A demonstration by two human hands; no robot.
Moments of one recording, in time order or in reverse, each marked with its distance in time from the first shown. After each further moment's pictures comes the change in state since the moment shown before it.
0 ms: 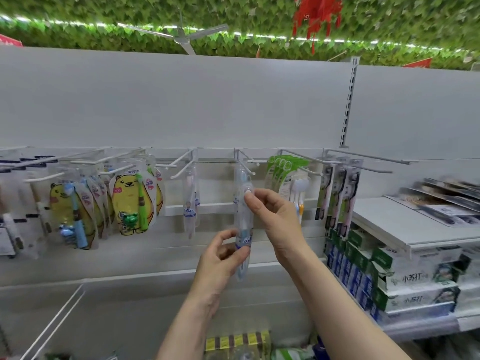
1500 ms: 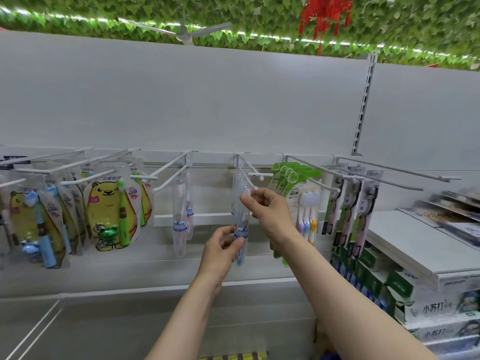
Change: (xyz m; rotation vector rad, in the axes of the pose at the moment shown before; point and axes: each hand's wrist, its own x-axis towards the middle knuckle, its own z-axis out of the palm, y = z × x) left_hand 0.123 -0.043 0.005 0.083 0.066 -0.004; right_hand 0.102 0.063 -0.019 -0.213 0.018 0.090
